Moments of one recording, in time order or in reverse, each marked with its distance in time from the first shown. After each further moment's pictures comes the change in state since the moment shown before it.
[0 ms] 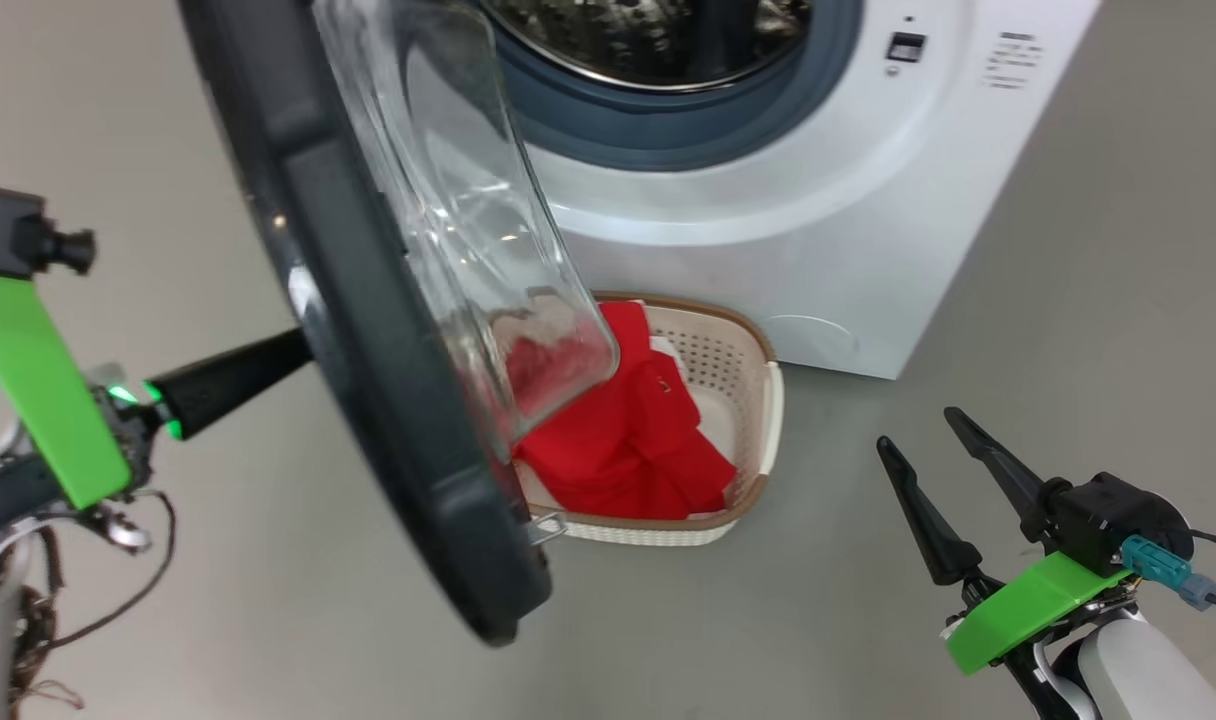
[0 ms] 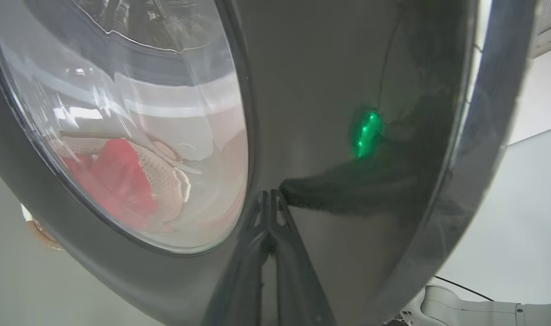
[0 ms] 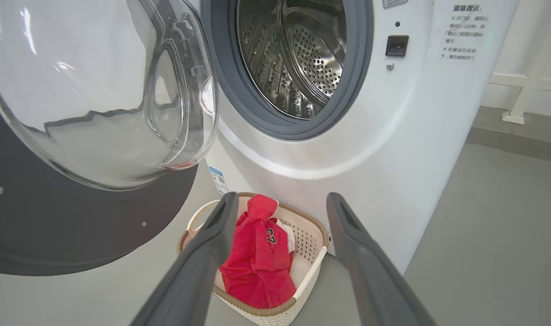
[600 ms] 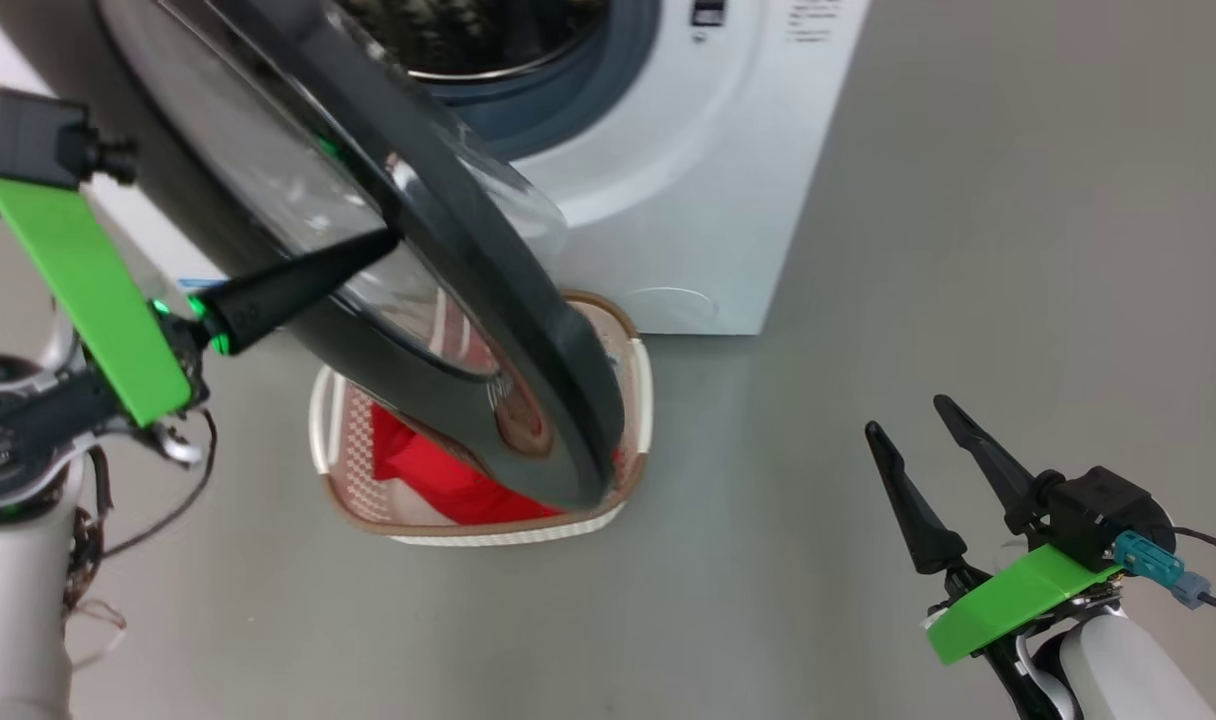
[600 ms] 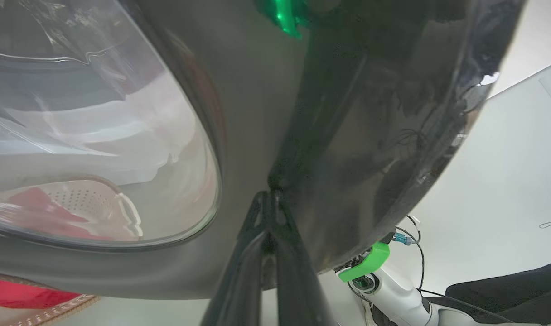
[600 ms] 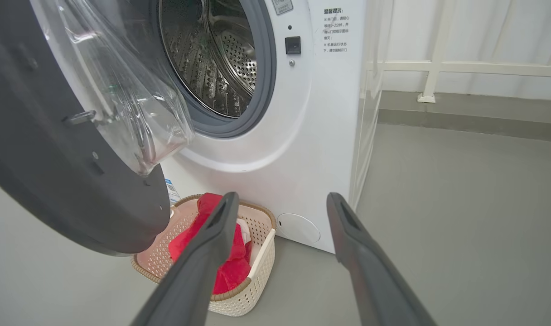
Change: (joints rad) left arm -0.136 -0.065 -0.074 0.056 0.085 0.000 -0.091; right arm -0.001 0.057 -0.035 -0.017 -0.008 0.000 0.000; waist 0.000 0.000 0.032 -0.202
